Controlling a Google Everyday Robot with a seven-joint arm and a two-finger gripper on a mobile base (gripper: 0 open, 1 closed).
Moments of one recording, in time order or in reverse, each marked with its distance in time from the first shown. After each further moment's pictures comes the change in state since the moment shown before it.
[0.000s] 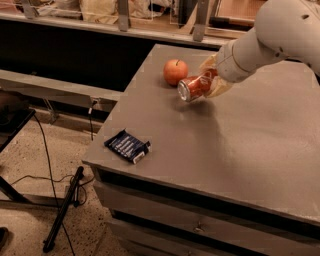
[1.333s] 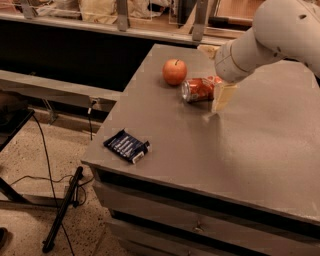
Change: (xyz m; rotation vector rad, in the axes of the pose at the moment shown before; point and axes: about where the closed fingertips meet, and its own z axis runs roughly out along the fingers) arm -0.004 0.000 0.005 -0.006 -0.008 -0.004
